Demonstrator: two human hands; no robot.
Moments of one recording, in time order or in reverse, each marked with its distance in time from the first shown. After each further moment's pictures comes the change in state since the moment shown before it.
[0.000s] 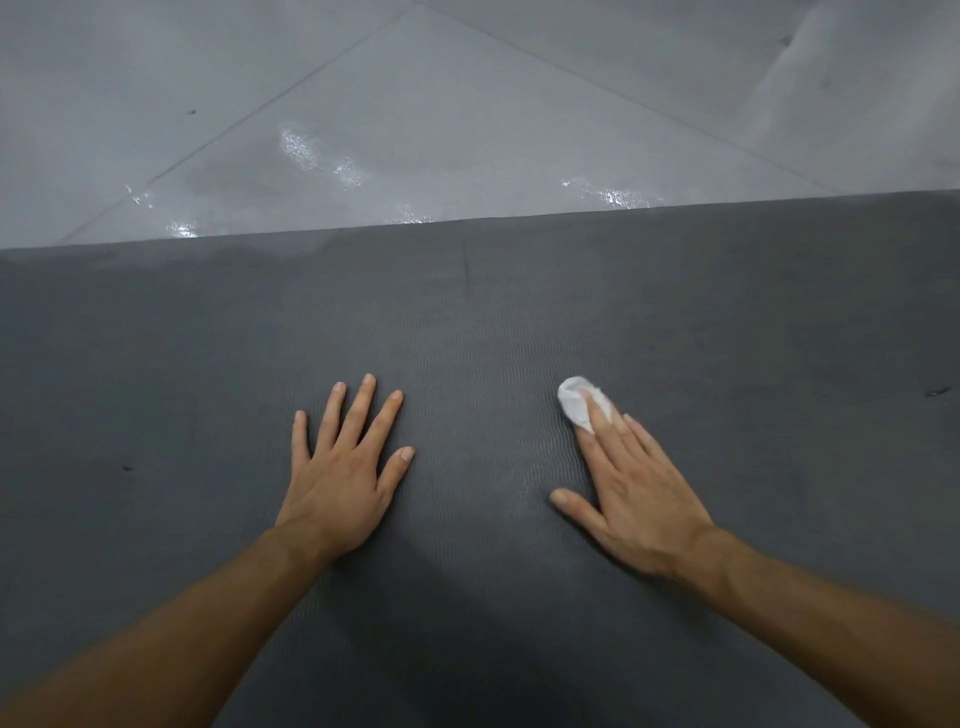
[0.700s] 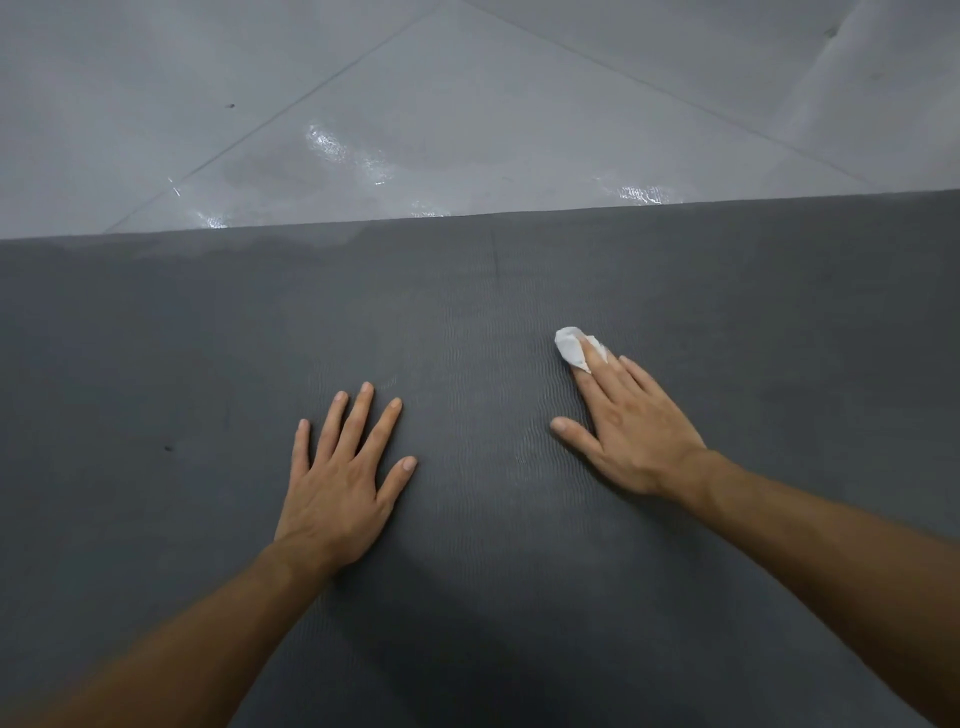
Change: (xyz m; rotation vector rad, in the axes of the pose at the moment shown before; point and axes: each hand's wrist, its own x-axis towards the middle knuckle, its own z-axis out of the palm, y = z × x) left_hand -0.030 -0.021 0.000 0.005 0.027 -0.043; right_hand 0.068 0.005 -0.012 -0.051 0.023 -0.038
